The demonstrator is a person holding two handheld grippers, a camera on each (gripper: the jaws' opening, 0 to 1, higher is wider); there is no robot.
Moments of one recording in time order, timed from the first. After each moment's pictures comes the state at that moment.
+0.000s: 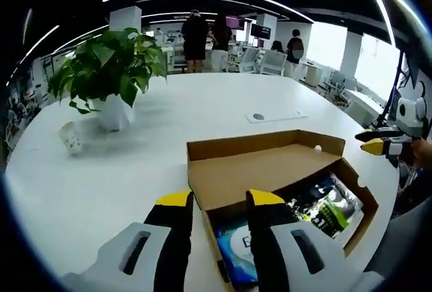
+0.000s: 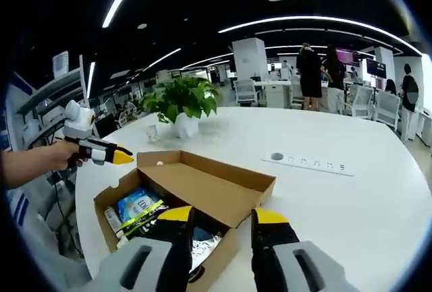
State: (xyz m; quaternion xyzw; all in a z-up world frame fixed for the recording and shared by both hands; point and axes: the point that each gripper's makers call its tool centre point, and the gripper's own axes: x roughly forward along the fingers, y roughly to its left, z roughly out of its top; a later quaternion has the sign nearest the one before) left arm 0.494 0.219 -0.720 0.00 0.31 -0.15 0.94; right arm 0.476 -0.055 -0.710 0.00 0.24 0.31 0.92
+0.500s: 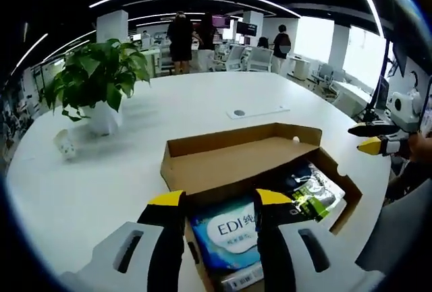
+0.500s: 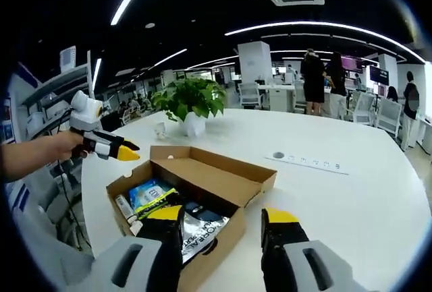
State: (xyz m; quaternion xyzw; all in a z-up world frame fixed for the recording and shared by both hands) left arm 0.452 0.173 -0.709 0.02 0.31 -0.19 0.93; right arm 0.433 -0.070 -0.705 -0.01 0.23 0.32 0.92
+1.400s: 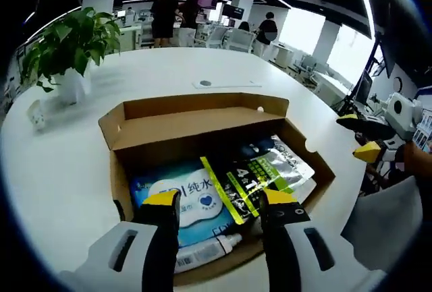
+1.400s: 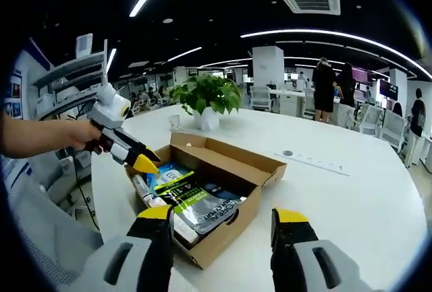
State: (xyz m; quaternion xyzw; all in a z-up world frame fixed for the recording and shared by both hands) left arm 0.409 0.128 -0.760 -0.03 0.39 -0.25 0.89; right arm 0.382 -0.066 -0.710 -0.05 0.22 0.35 0.91
